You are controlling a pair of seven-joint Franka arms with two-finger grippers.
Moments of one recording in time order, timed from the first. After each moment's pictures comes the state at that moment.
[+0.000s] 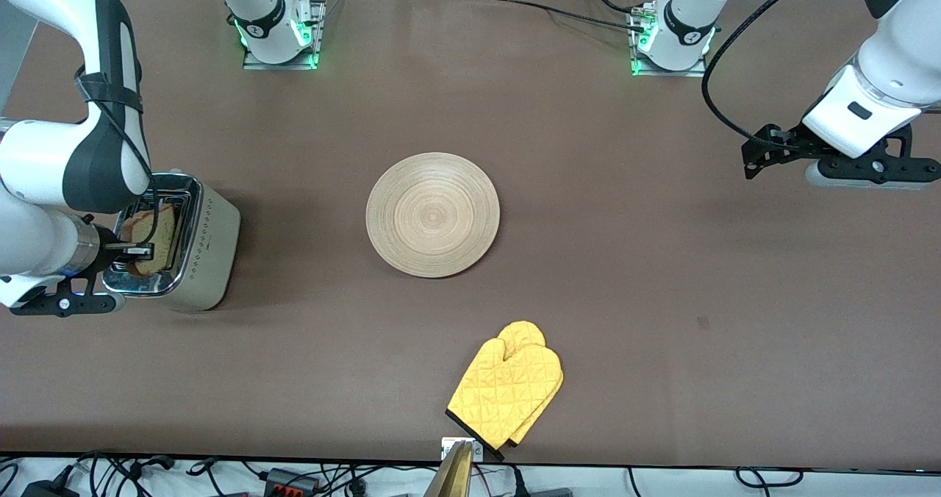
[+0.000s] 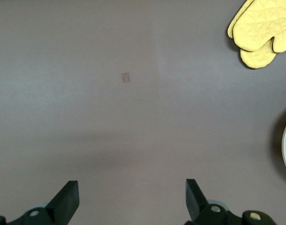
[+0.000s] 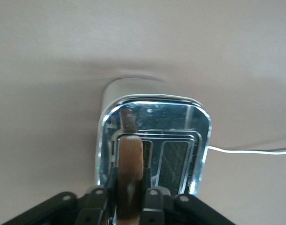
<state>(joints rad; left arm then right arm) -0.02 0.02 -0.12 -1.63 0.04 1.68 -0.11 0.21 0.55 -0.28 -1.27 -0.04 1.64 -0.06</state>
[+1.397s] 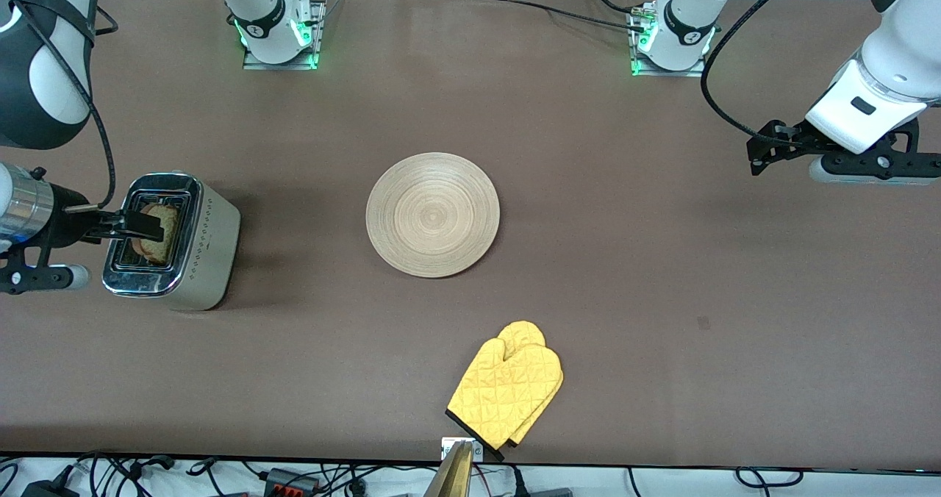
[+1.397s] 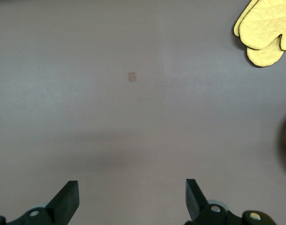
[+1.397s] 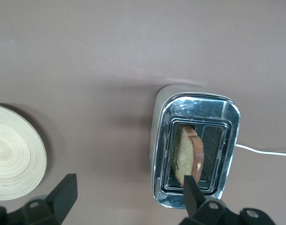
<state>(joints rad) -0.02 0.02 -0.13 -1.62 0.07 1.67 -0.11 0.22 0.51 -0.28 -1.04 0.12 1.44 -0.06</state>
